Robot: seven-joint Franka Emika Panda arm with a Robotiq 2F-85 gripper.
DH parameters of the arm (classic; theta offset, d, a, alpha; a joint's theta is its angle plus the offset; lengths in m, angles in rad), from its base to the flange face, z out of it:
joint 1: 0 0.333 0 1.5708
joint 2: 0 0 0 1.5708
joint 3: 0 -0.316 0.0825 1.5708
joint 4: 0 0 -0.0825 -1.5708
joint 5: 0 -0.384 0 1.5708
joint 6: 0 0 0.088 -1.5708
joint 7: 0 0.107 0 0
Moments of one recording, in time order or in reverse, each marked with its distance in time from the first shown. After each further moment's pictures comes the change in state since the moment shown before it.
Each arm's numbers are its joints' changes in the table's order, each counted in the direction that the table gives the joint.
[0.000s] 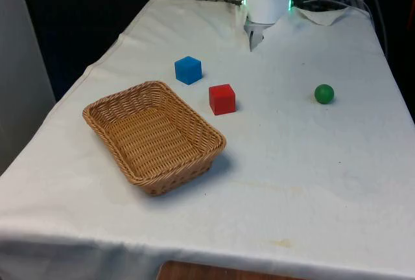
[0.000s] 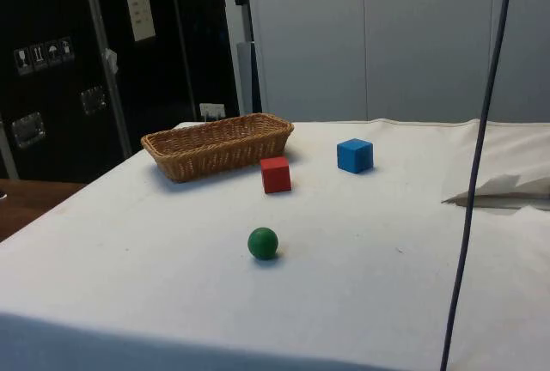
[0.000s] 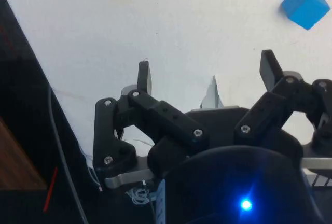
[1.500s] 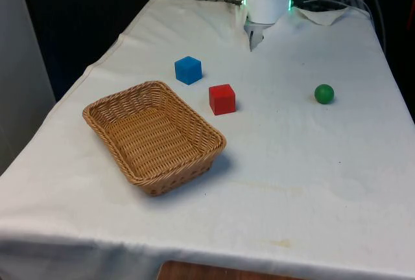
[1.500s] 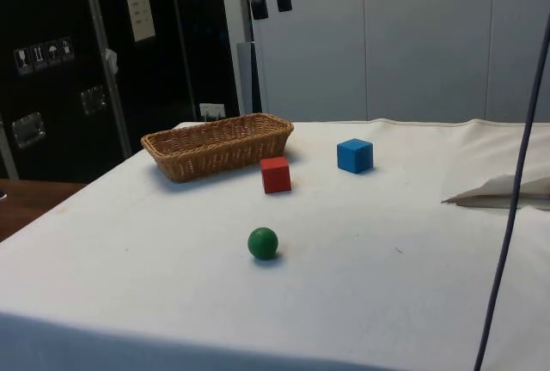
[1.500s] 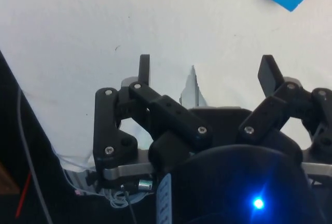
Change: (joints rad) arm -0.019 0.178 0.001 0.244 0.108 -0.096 0.116
